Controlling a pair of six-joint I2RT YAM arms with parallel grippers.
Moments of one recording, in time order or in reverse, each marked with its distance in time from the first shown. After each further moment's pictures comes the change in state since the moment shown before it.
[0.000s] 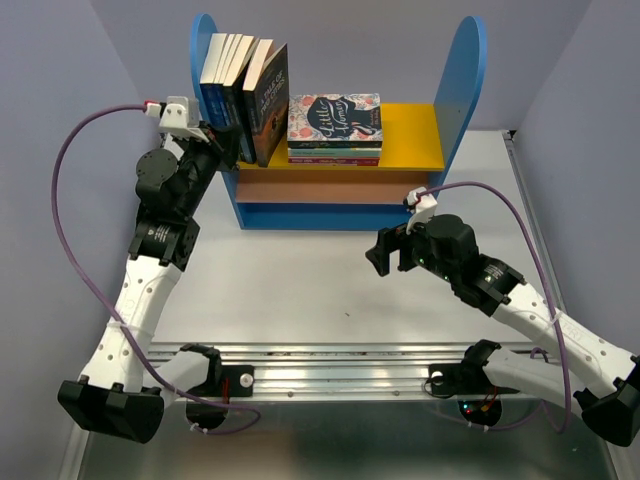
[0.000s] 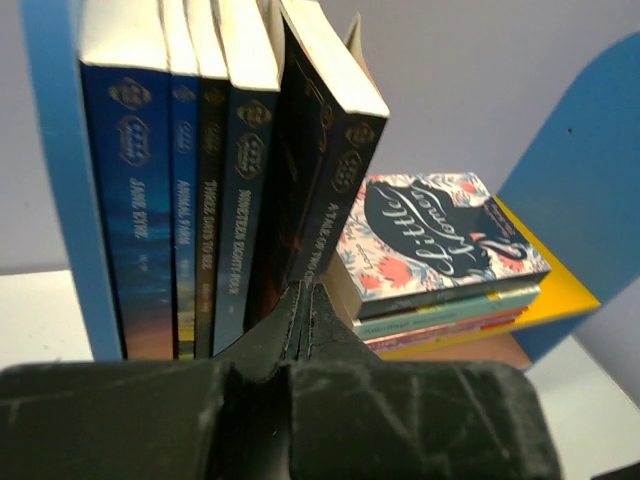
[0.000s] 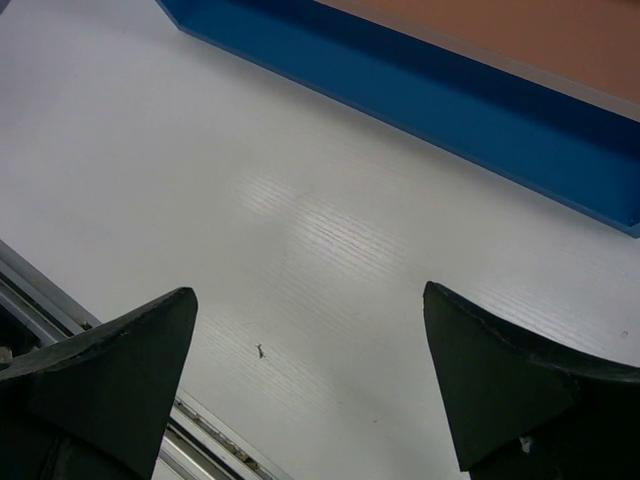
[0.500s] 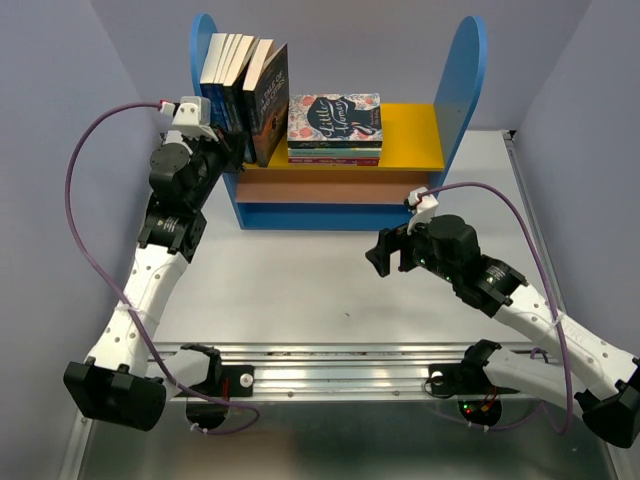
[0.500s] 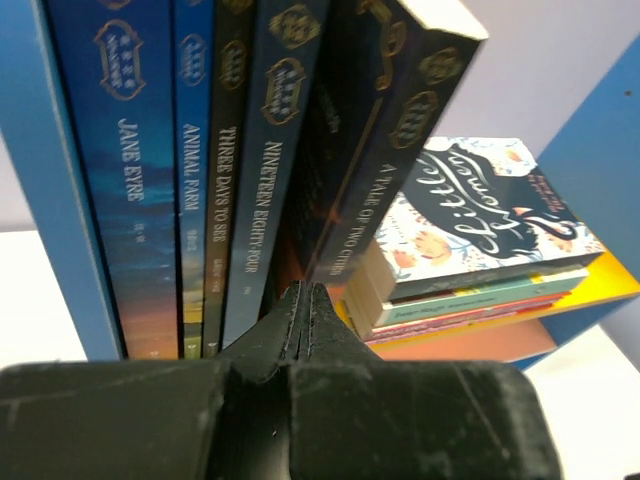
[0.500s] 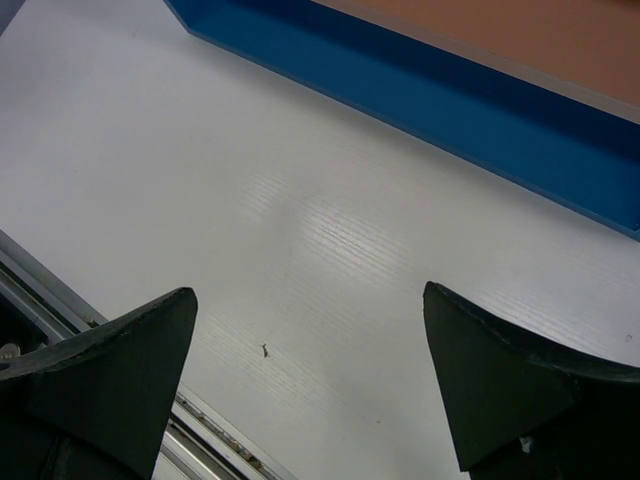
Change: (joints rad) left arm -0.005 0.059 -0.025 -0.011 0.016 0.004; right arm 0.000 -0.012 0.000 0.000 -0.015 0.000
